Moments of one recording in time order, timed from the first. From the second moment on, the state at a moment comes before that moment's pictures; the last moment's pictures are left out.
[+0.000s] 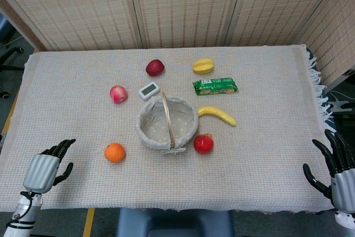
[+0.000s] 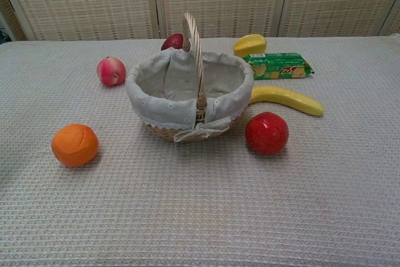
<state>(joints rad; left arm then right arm) -0.18 -1.26 -0.02 -1.58 1.59 1.46 0.18 -0.01 -1.29 0.08 -1.38 -1.75 1.91 0.17</state>
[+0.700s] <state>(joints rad) -0.22 -1.25 0.02 -1.56 1.67 1.42 0.08 -0.01 -1.27 0.07 -1.42 -1.74 1.86 0.14</state>
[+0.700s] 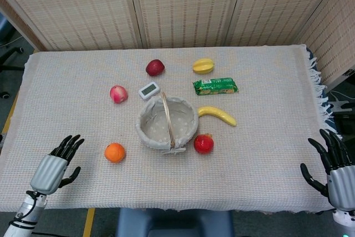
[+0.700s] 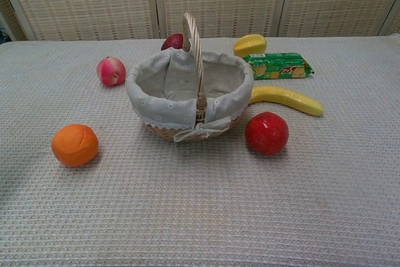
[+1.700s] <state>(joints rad) -0.51 -1.39 -0.06 -1.60 1.37 0.93 0.22 0.00 -1.25 0.07 -1.42 -1.74 1.84 0.18</state>
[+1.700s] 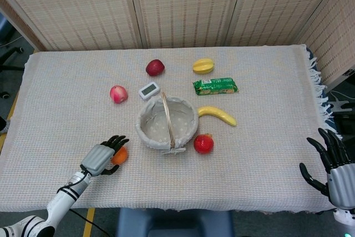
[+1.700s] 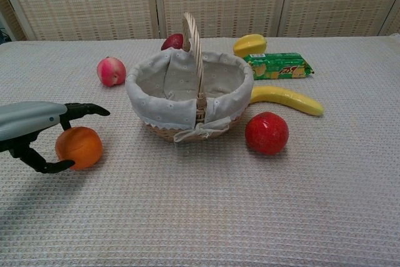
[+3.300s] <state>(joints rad) -0.62 -1.45 -0.25 -1.70 1.33 1.15 0.32 0.01 -1.25 0.07 -1.43 -1.73 1.83 0.19</state>
